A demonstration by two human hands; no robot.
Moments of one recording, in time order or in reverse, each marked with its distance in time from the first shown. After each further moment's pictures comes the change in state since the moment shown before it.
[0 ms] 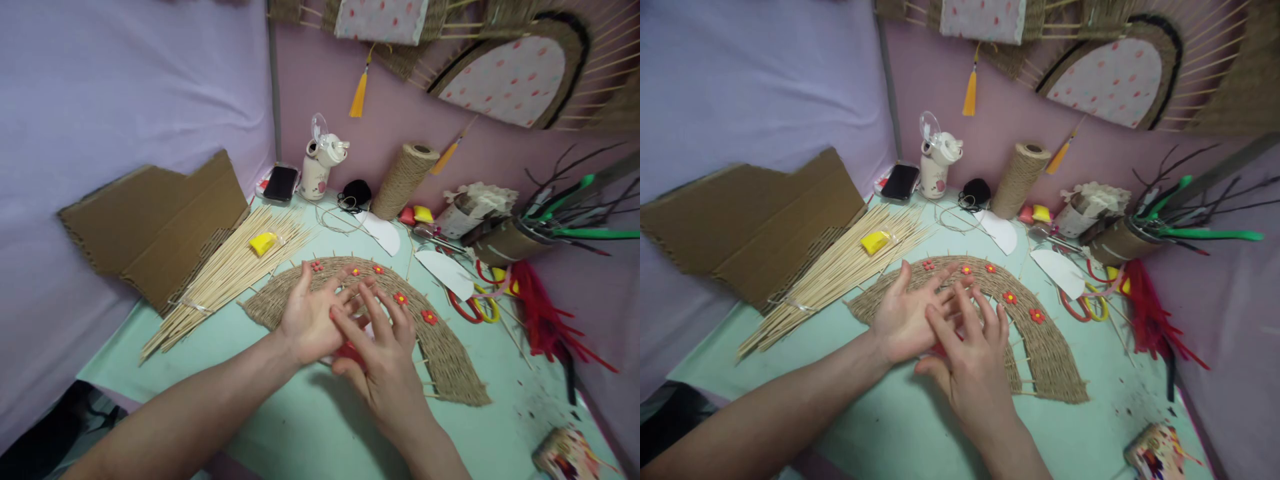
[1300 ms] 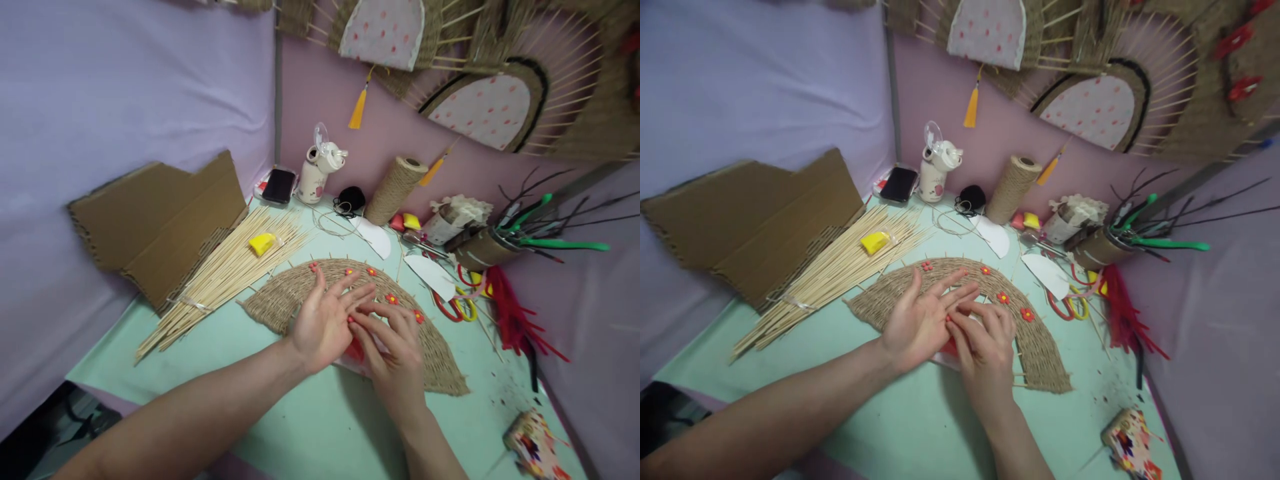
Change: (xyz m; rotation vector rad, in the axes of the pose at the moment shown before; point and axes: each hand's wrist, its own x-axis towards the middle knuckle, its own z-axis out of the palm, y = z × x) left_hand -0.002 -0.014 0.004 0.145 0.057 0.115; right_hand 0.004 0.008 -0.003 0.225 0.295 0.159
